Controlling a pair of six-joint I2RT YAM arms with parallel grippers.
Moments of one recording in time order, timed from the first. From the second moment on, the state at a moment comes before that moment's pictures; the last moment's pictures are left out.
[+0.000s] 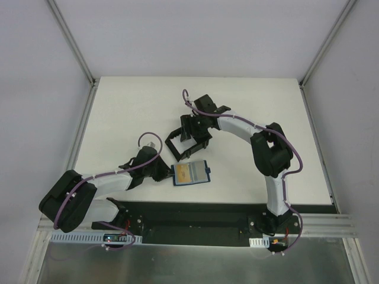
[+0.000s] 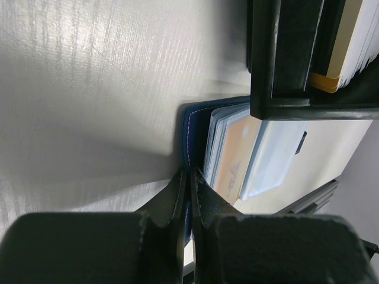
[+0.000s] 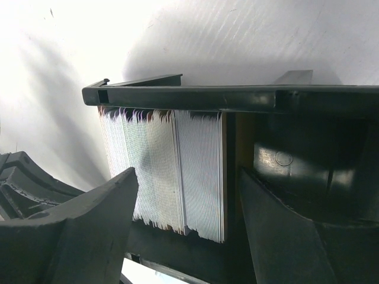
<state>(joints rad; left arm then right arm) -0.59 1.26 0.32 0.13 0.17 -1.13 0.65 2.06 1.57 -0.49 -0.35 0.33</state>
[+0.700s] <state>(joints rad) -0.59 1.28 0.34 0.13 0.18 -1.13 0.61 2.06 1.57 -0.46 -0.43 0.38</state>
